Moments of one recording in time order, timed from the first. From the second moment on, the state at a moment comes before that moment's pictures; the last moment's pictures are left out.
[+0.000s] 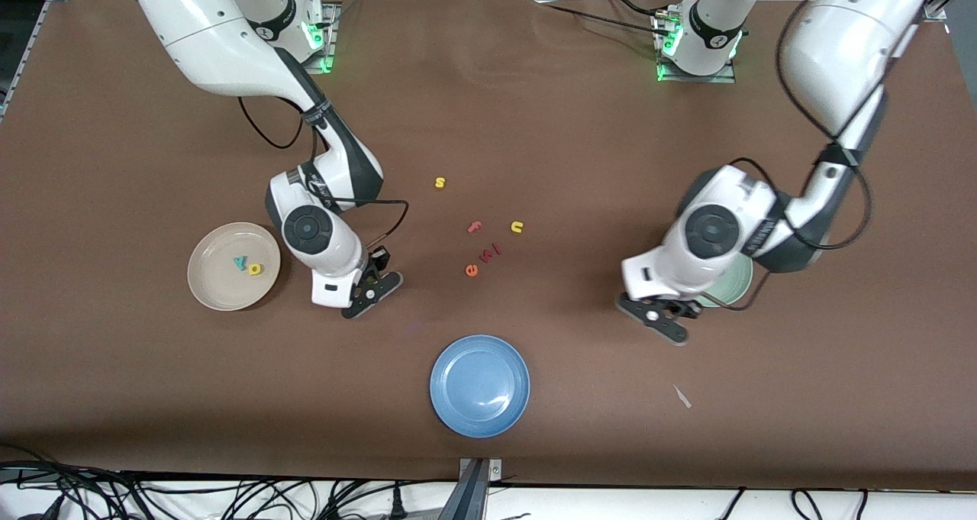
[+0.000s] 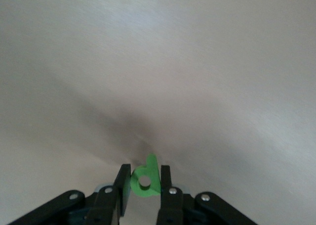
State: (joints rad) left arm 0.22 0.72 -0.62 -1.54 0.58 2.08 0.06; right arm 0.26 0.72 0.16 -1.61 -0.15 2.27 -0.18
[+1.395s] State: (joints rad) left arm 0.41 0.72 -0.63 -1.81 0.53 2.13 0.19; right arm -0.06 0.64 0.12 -1.59 -0.10 1.92 -0.18
